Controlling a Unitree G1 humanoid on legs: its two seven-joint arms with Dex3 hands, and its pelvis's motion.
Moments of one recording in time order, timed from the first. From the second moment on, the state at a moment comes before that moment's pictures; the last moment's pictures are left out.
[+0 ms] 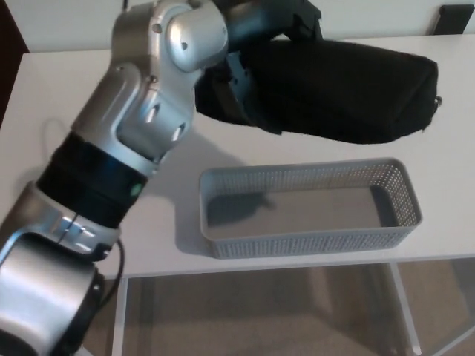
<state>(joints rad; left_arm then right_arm) -1.00 0.24 -0.40 0.27 0.55 0.39 -0.74 0.07 -0.41 -0.24 1.24 0.01 -0.43 -0.06</state>
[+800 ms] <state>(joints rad) -0.98 -0.02 -0.22 0.31 0.46 0.75 -0.76 0.05 -0.41 -0.24 1.24 0.01 -0.43 -0.06</state>
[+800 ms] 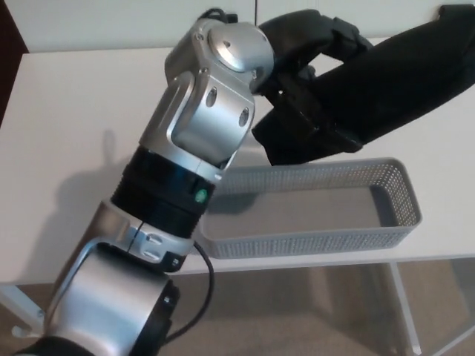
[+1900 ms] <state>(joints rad) -0.79 0.24 -0.59 0.23 0.42 0.85 -0.72 0.02 -0.44 -0.23 1.19 0.01 -0.40 -0.06</state>
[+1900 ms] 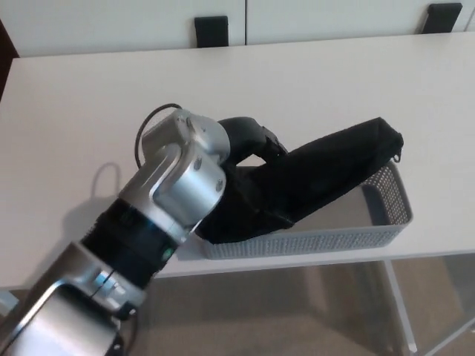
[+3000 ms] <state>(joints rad) -1.14 0.40 -0.27 -0.02 0.35 0.71 -0.70 0.02 -0.44 -0.21 1.18 0.01 -0.39 -0.06</state>
